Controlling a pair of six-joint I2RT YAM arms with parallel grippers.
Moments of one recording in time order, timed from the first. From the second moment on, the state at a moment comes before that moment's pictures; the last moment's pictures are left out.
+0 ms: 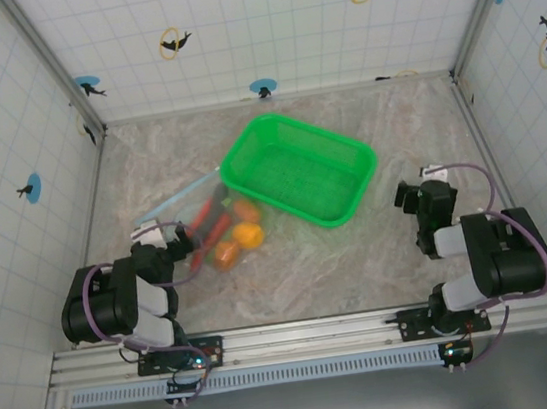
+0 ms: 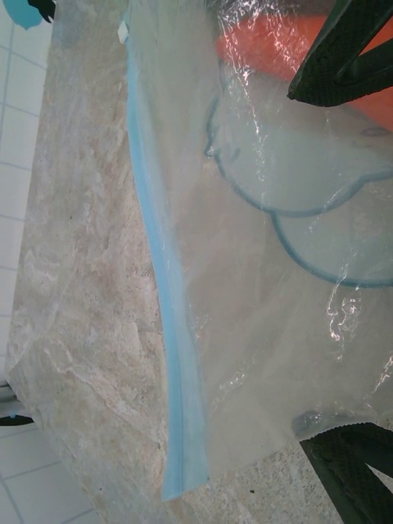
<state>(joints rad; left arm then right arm) 0.06 1.52 0.01 1.18 0.02 -0.09 0.03 1.45 0.18 0.75 0.23 0.14</state>
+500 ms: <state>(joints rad) 0.06 1.52 0.01 1.18 0.01 -0.08 0.03 1.53 0.01 1.12 0.07 0.08</state>
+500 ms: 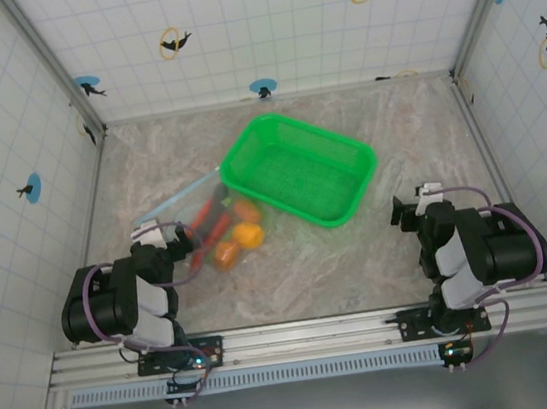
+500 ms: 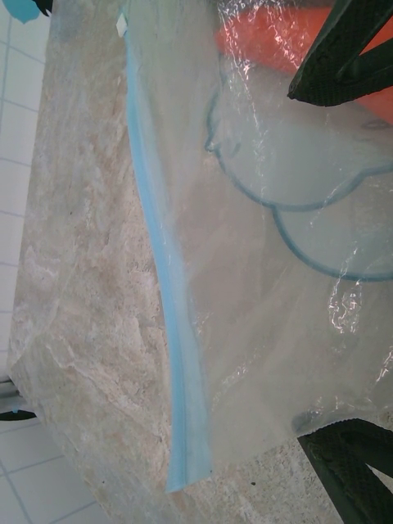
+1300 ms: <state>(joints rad) 0.05 1.52 0.01 1.18 -0.02 -0.08 0.02 1.53 0.01 1.12 0.03 0.08</state>
